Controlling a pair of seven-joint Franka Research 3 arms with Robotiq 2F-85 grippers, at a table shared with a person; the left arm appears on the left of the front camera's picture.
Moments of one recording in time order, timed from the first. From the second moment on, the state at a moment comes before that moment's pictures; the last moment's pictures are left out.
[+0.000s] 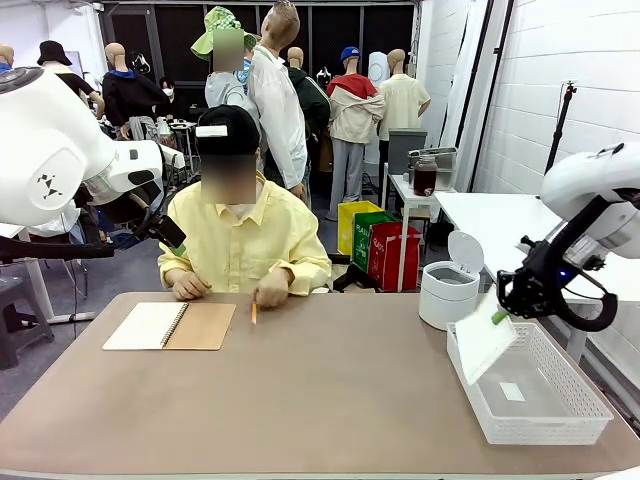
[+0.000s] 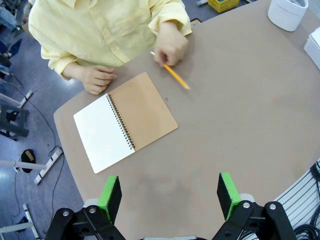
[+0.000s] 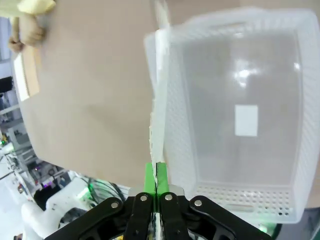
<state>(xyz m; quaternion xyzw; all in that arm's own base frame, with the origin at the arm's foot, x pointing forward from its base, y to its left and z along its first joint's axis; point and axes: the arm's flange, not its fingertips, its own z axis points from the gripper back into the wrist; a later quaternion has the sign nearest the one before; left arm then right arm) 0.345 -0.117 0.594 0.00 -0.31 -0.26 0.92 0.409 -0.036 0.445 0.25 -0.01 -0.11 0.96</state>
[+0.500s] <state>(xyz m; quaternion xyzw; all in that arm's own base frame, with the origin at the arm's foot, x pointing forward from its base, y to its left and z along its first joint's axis) 0.345 -0.117 0.594 0.00 -0.31 -0.26 0.92 0.405 -0.071 0.405 0.18 0.04 -0.10 0.98</state>
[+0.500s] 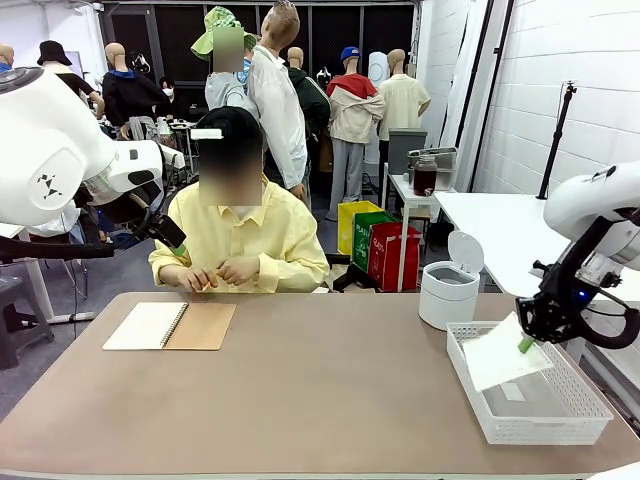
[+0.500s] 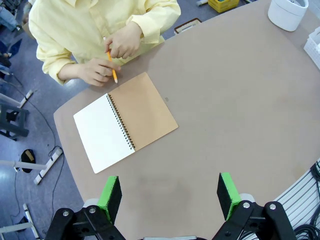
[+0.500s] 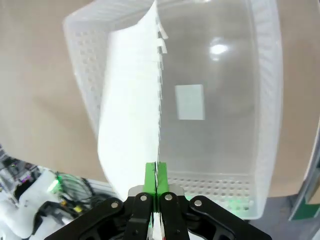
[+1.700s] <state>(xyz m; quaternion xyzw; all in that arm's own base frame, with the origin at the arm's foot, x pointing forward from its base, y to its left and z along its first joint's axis) 0.345 -0.117 0.594 0.00 -0.31 -0.26 0.92 0.441 -0.042 0.365 0.10 0.01 -0.05 0.99</state>
